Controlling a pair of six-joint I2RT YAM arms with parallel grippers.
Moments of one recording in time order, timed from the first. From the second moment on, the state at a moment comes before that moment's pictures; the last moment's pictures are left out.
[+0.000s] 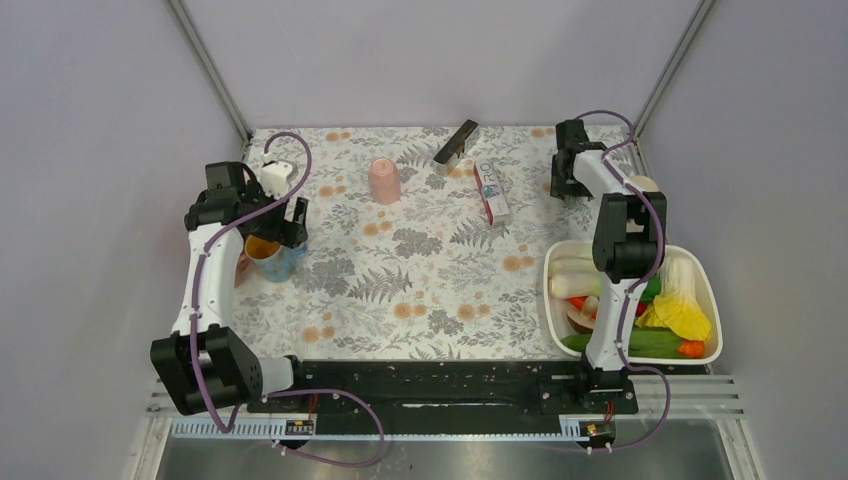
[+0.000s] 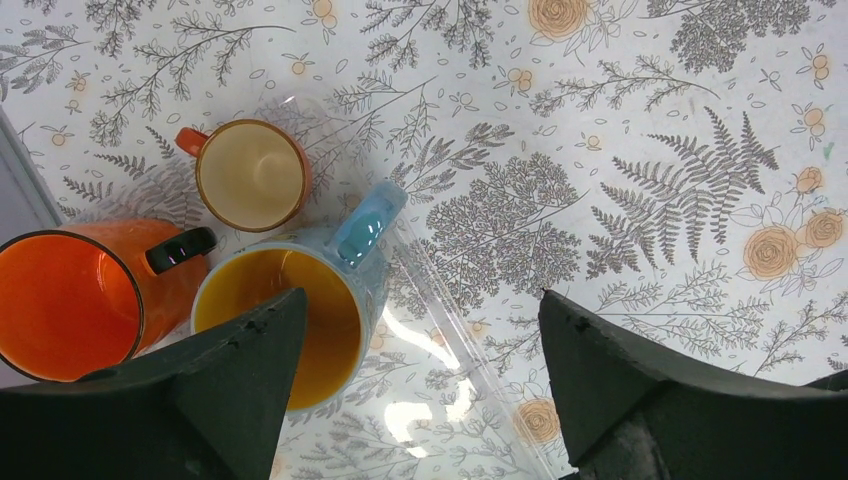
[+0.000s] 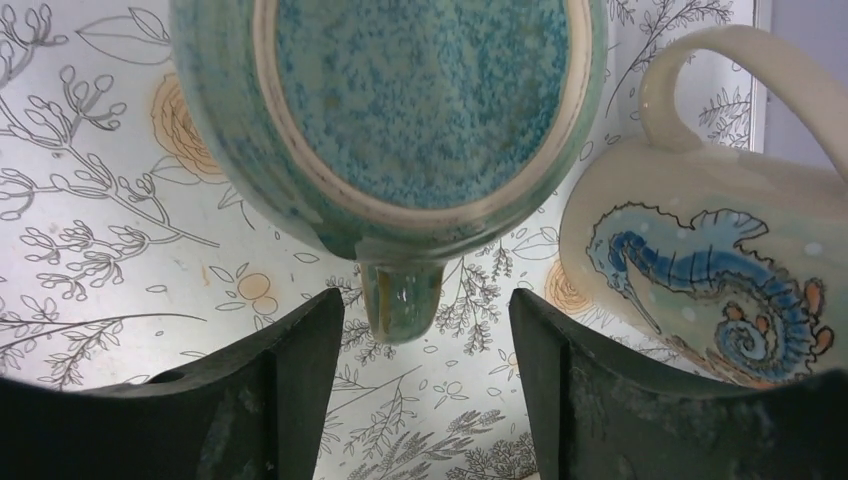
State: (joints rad) left arm 0.21 1.27 1.16 -0.84 0.39 0.47; right arm 0.04 2.13 1.70 -0.65 0.42 0.14
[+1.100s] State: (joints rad) left arm 0.21 1.25 1.20 -0.88 0.47 0.44; right arm 0.01 1.92 1.62 -0.72 0.04 0.18
